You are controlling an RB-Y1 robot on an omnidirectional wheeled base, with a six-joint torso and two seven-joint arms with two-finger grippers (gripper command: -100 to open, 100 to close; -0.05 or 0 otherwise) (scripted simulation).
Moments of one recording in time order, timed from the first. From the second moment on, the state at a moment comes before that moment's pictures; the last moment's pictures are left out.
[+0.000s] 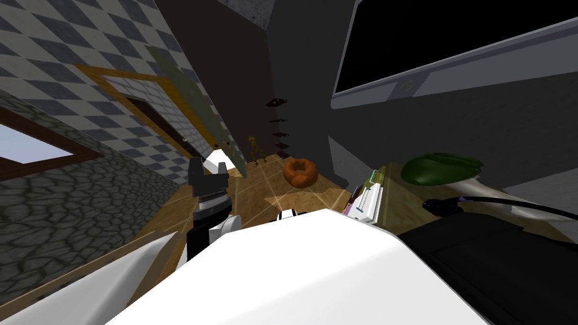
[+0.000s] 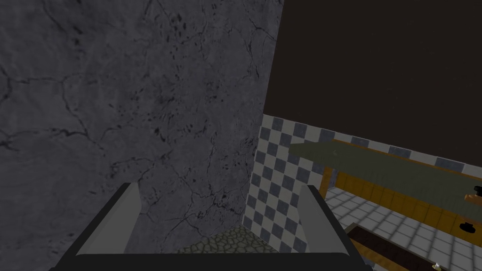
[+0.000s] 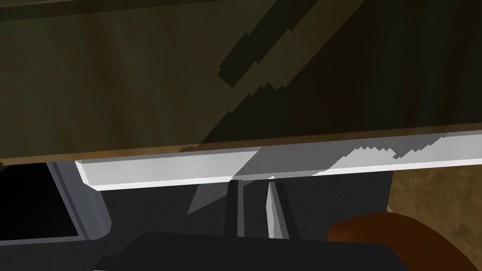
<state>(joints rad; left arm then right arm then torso) 0.46 0.02 -0.01 -2.39 0.01 -0.46 -0.06 0.26 -0.25 0.48 -0.63 1.51 1.49 0.16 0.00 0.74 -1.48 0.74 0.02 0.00</state>
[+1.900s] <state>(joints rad) 0.46 0.02 -0.01 -2.39 0.01 -0.46 -0.06 0.20 -0.28 0.47 -0.52 1.52 1.49 0.12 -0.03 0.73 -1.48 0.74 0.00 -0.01</state>
